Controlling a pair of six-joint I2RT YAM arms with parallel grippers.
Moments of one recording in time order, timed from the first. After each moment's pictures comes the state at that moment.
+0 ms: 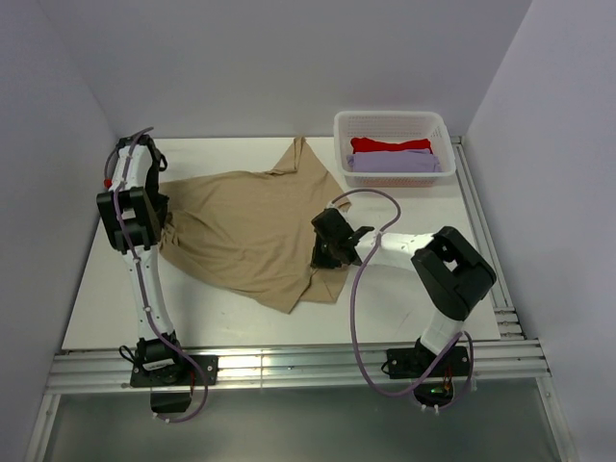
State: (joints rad) left arm 0.19 2.58 2.33 -1.59 -0.32 -1.09; right arm 0.71 1.71 0.90 -0.18 0.03 0.82
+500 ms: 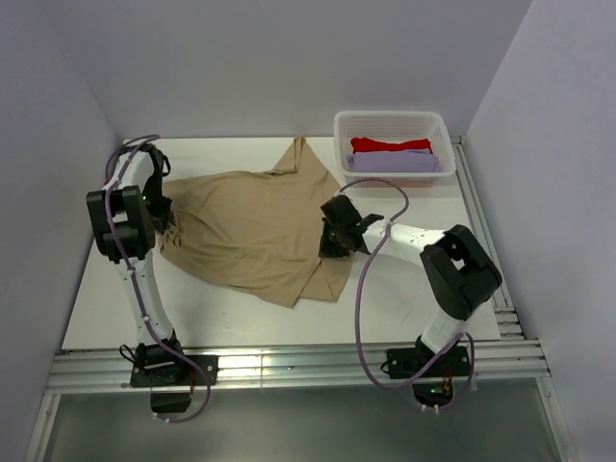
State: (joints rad) left arm 0.16 2.32 1.94 -1.29 -0.36 -1.10; right arm 0.63 1.69 0.97 -0.27 0.01 0.75
